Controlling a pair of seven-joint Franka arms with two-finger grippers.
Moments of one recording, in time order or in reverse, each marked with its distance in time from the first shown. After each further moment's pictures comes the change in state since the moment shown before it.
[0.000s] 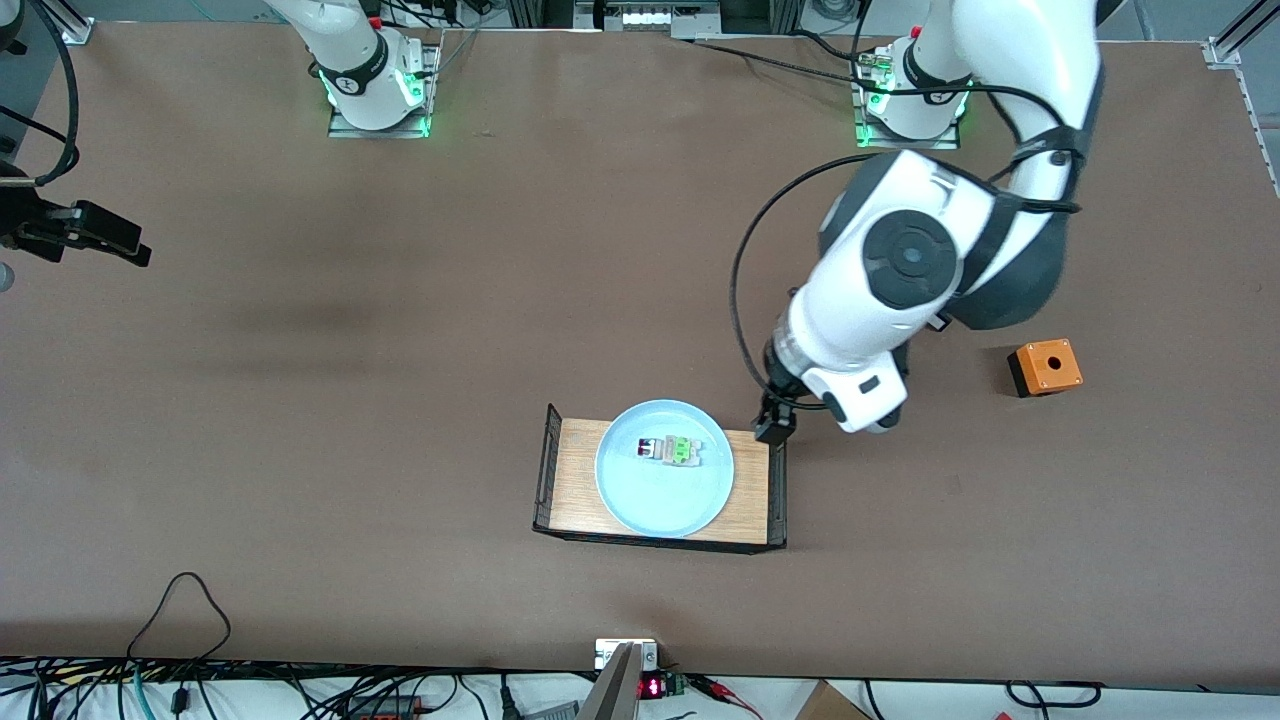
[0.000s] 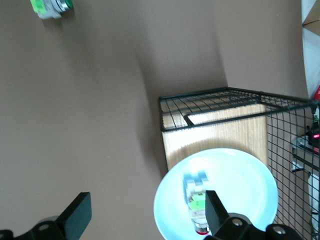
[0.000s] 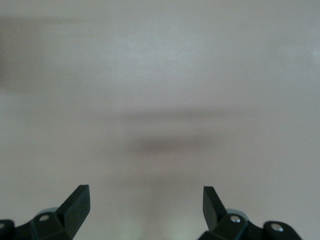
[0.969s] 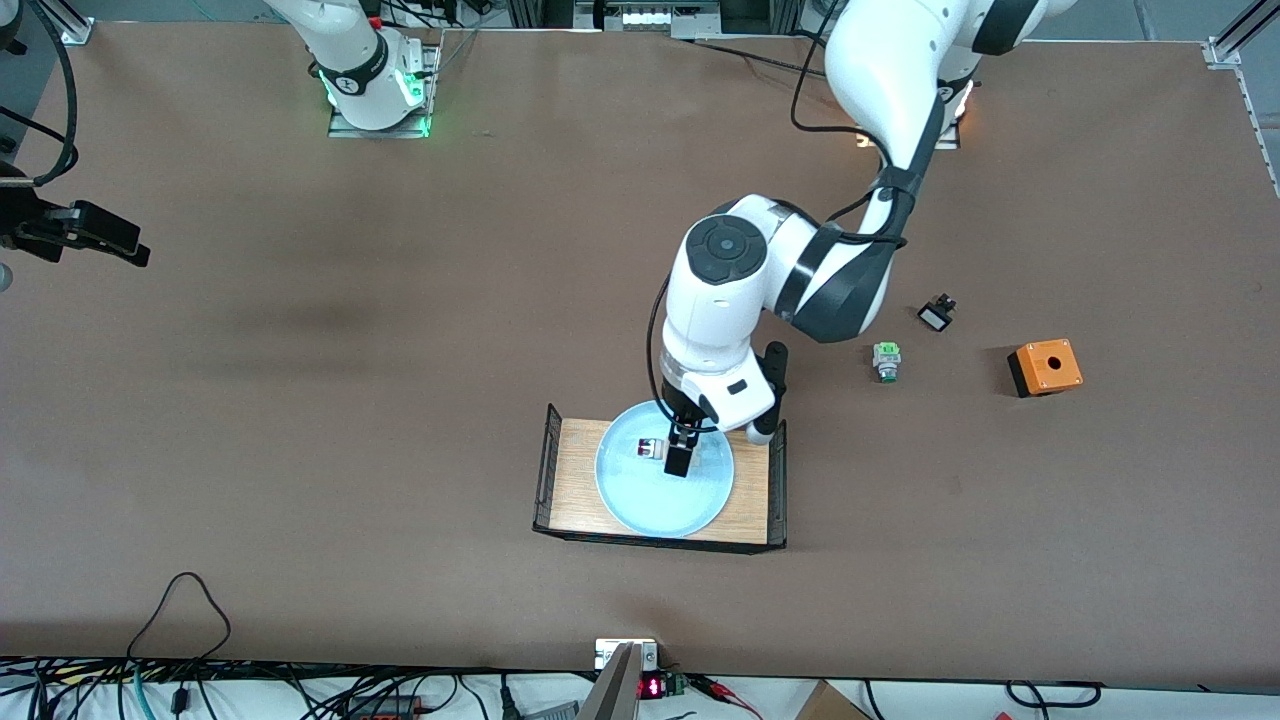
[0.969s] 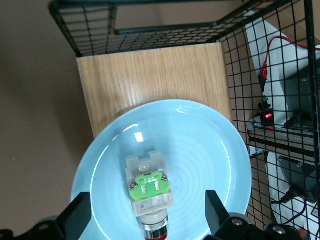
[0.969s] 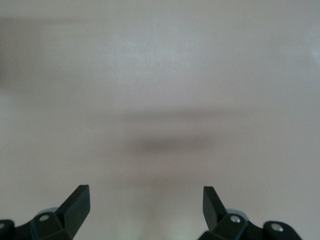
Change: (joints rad) left arm -0.307 0.179 0.307 0.027 0.002 0.356 -0.073; right arm -0.001 0.000 -0.001 0.000 0.000 0.001 0.000
